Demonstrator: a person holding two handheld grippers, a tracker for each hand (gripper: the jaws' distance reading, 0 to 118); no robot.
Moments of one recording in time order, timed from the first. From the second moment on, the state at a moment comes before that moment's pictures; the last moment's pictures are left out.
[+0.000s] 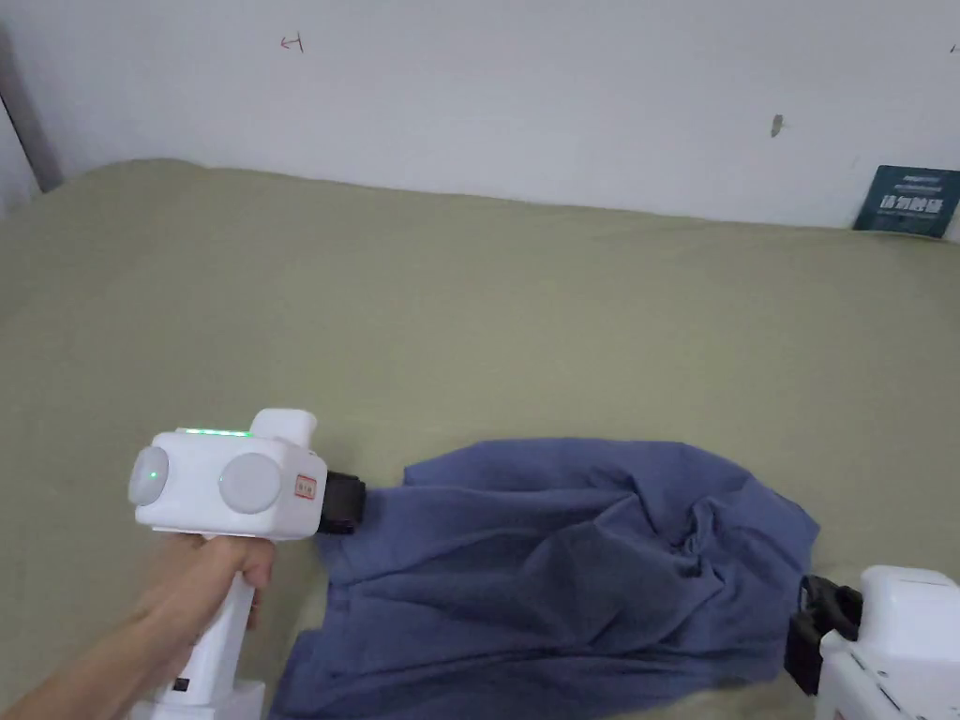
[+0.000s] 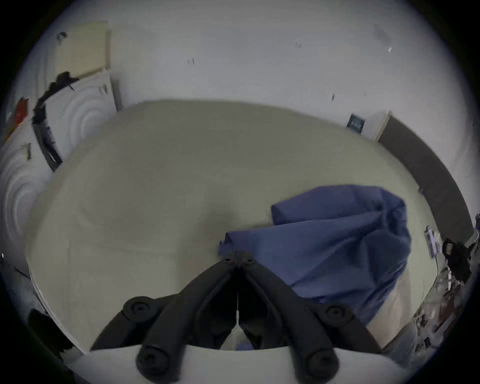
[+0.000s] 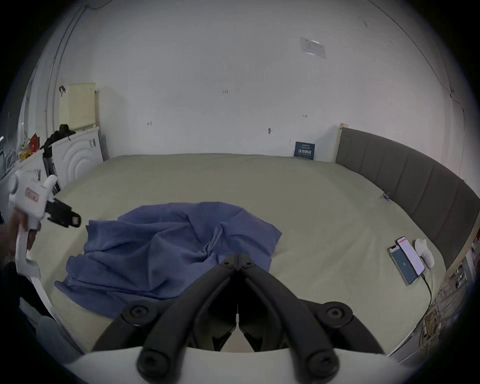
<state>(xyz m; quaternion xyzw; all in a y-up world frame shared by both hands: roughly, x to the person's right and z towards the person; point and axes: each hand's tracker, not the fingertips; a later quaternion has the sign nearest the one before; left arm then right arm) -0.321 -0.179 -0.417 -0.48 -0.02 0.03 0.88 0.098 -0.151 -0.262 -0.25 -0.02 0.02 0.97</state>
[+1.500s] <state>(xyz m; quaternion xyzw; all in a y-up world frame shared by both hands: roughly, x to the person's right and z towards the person) -0.331 -0.144 -0.401 -0.45 -0.02 0.03 0.89 0.191 -0.141 -0.423 -0.40 -0.01 0.01 0.92</state>
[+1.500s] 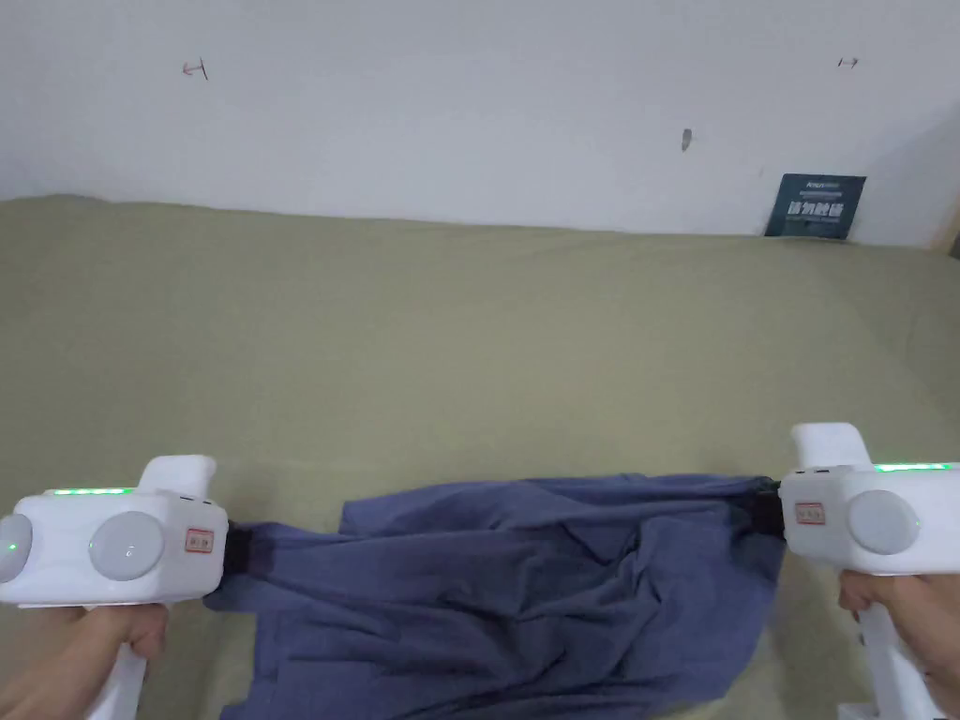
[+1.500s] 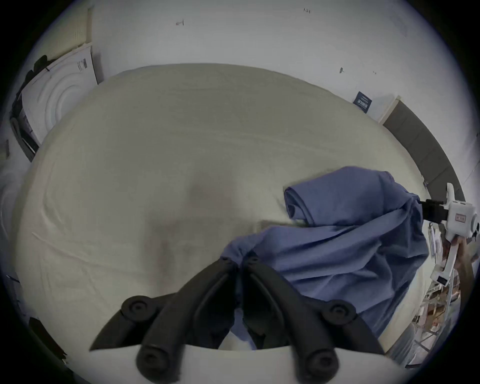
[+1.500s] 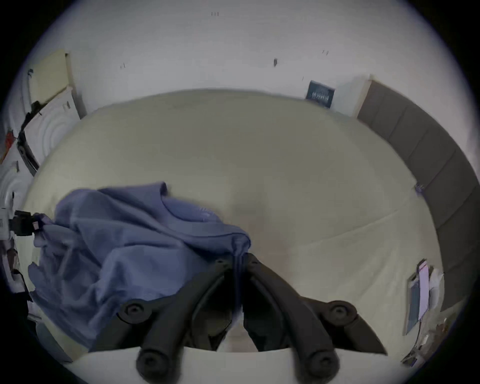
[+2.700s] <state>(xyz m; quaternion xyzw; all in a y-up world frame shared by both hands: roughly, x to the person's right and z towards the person) -0.310 0.173 -0.528 -0.17 0.11 -0.02 0.98 0.203 0.167 -0.528 -0.12 -0.10 0.03 0.99</state>
